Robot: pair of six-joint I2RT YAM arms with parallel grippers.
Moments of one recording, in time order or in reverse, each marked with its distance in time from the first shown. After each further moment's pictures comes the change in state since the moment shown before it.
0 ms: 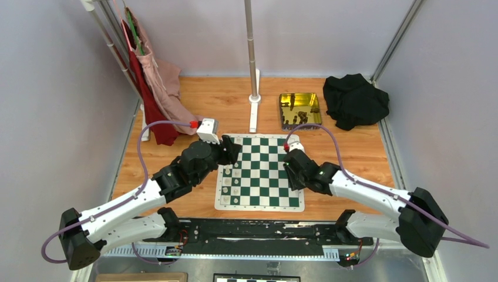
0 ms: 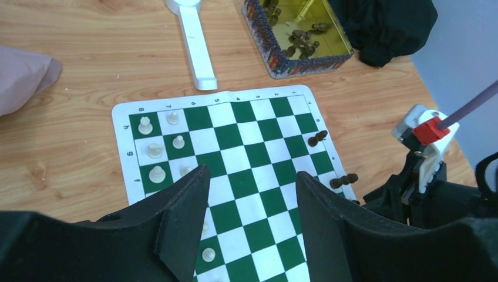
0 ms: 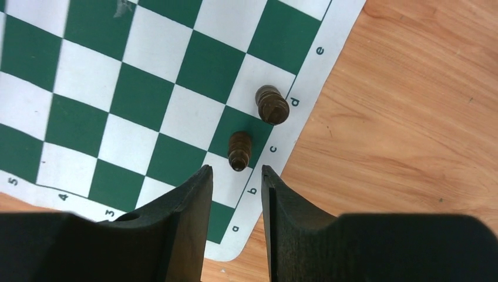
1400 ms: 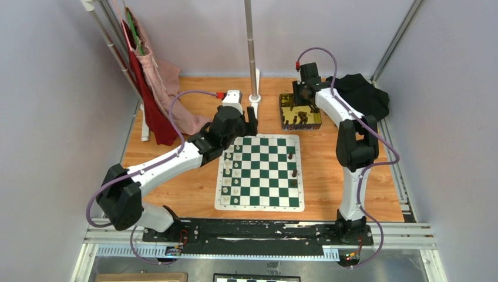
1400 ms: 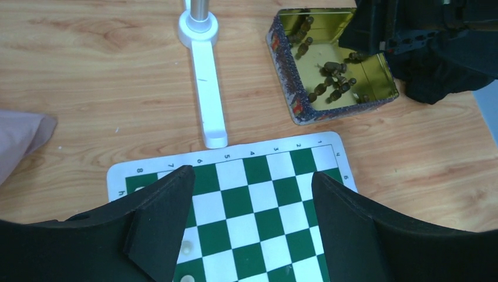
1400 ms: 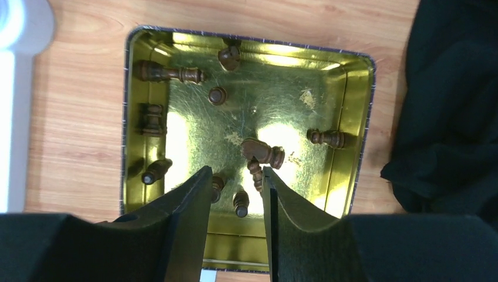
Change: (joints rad) left arm 0.142 0.500 0.325 0.089 0.047 0.056; right arm -0.593 0.895 1.113 0.024 -0.166 -0.336
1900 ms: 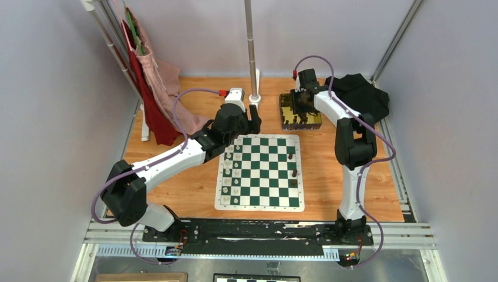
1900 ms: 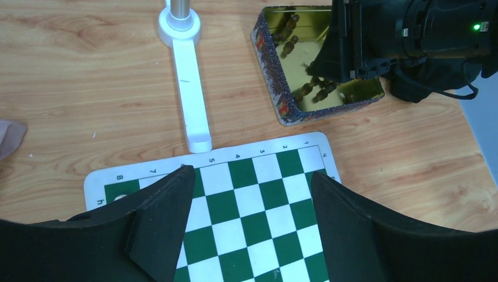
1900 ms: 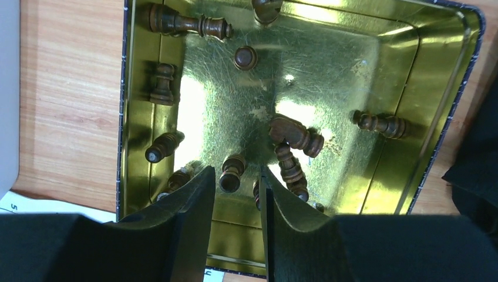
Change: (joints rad) left arm 0.018 0.071 0.047 0.016 0.068 -0.022; right arm -0.012 0.060 -0.024 -0.042 -0.129 -0.013
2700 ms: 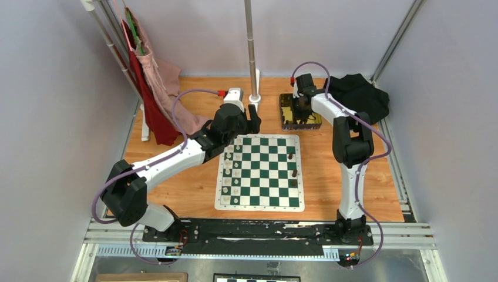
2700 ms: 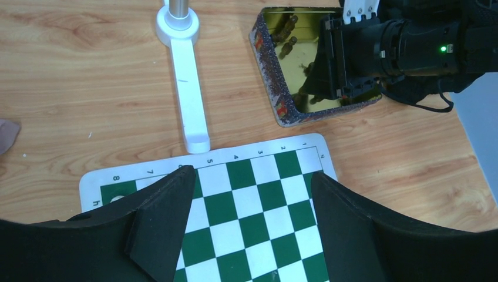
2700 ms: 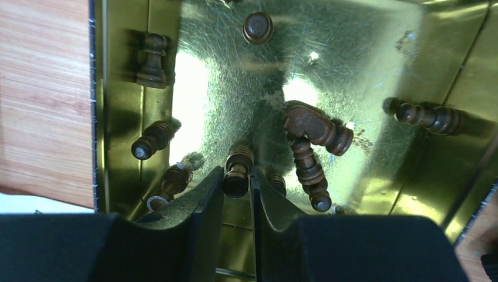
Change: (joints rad) left arm 0.013 0.000 -0.014 0.022 0.020 -0.014; right arm 0.009 0.035 -0.026 -0.011 -0.018 0.000
